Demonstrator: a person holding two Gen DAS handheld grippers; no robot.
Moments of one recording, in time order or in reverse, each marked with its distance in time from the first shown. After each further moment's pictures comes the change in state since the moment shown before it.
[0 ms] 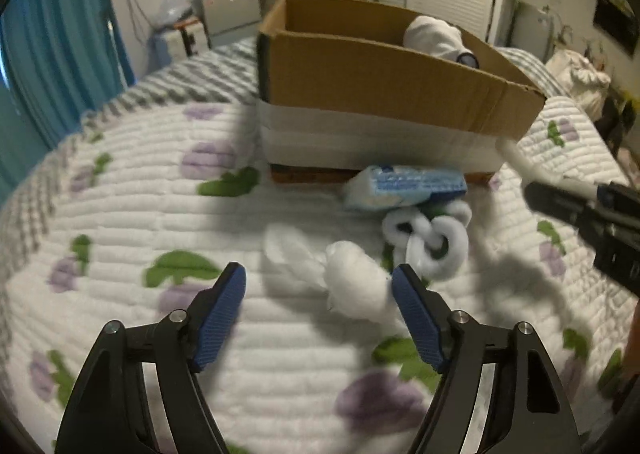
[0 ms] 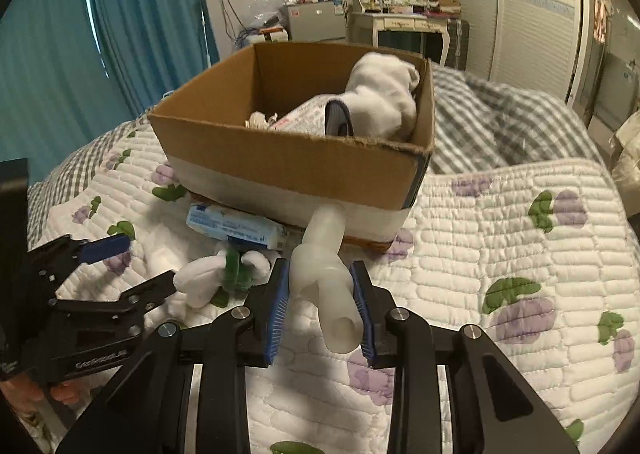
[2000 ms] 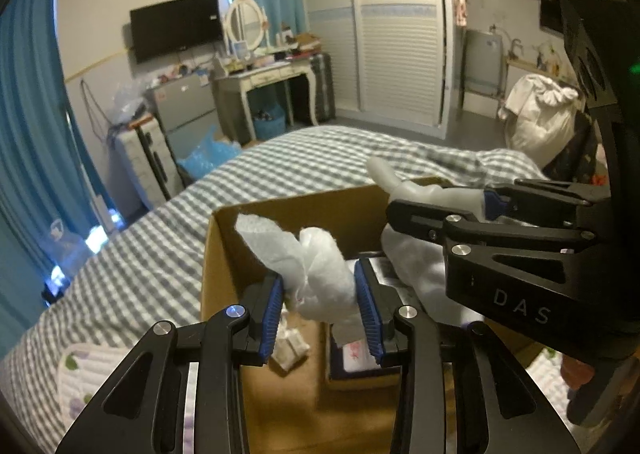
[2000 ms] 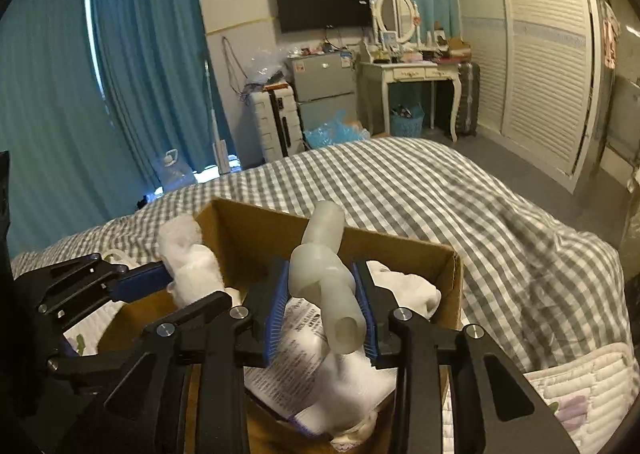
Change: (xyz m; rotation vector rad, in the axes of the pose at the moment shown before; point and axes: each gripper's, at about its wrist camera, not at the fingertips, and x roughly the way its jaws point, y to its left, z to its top) left arm 0.015 -0.024 0.161 0.166 -0.265 -0.066; right arm 0.059 -0.033 0.173 0.005 -0.177 0.042
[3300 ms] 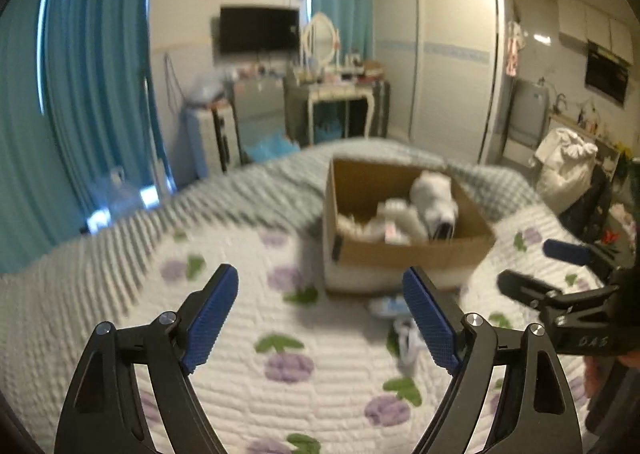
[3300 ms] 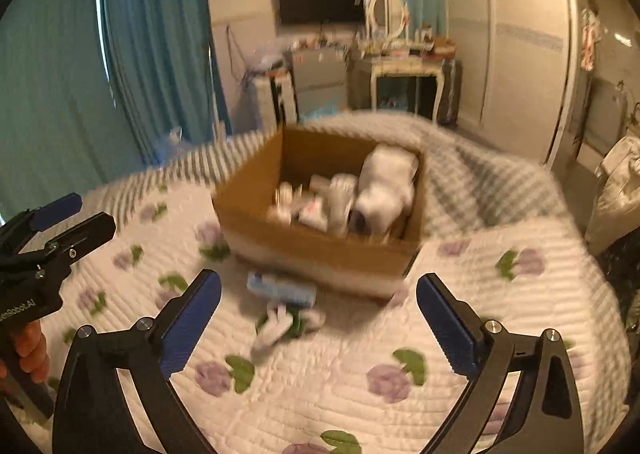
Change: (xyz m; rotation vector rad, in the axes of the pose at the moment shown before) left arm -0.174 0.043 -0.096 -0.219 -0.046 0.131; right arm -0.149 0.073 -0.120 -0.029 0.058 -0.059
